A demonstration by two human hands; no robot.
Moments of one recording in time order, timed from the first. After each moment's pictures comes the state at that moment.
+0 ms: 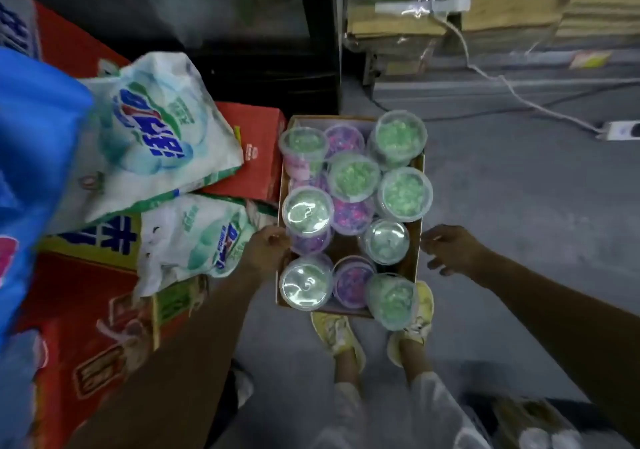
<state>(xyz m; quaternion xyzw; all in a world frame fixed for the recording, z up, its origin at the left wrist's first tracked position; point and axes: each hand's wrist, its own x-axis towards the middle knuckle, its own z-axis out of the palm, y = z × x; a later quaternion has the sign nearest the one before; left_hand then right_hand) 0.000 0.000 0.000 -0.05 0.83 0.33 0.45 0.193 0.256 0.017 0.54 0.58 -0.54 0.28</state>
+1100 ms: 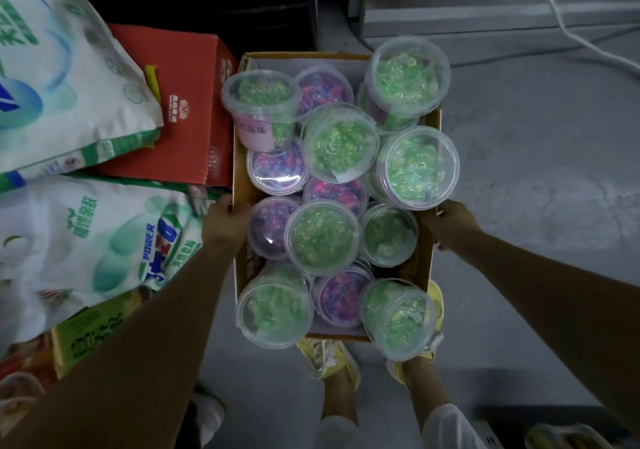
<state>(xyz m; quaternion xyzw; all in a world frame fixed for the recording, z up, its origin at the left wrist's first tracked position) -0.035 0.009 -0.172 -0.02 0.92 0.20 0.33 0.194 0.266 -0.163 0.58 0.66 -0.41 0.24</state>
